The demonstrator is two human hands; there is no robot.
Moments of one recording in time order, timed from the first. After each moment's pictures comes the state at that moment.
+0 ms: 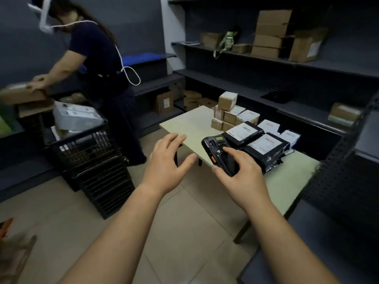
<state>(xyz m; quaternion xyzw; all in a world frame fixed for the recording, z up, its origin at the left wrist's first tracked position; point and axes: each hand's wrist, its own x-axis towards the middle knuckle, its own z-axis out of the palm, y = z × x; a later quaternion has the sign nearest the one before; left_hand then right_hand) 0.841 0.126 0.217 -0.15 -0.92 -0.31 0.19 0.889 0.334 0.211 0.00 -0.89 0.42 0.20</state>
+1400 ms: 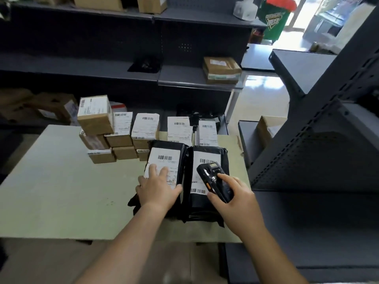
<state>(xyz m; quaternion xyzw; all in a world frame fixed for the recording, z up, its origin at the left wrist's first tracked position) 0.429 0.404 0.054 -0.31 -0.93 -0.11 -0.14 0.627 0.482 0.103 -0.45 -0.81 0.32 0.20</state>
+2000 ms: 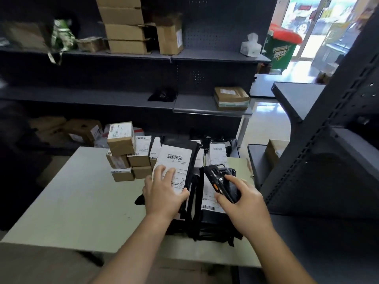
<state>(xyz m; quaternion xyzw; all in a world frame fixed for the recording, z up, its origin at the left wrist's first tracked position) 0.429 0.379 0.107 -0.33 -0.90 -0.28 -0.01 0.617 0.480 0.154 -0.42 -0.82 0.33 0.23</state>
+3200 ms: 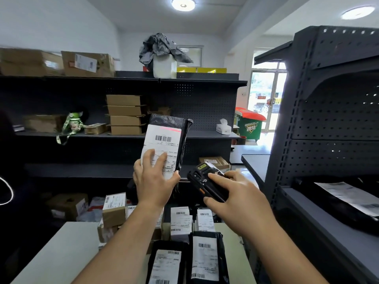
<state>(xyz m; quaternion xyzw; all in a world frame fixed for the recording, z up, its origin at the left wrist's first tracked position) 0.398 0.419 0.301 -0.38 -0.78 -0.43 0.25 0.636 0.450 0.357 -0.35 -0.89 0.09 0.28</state>
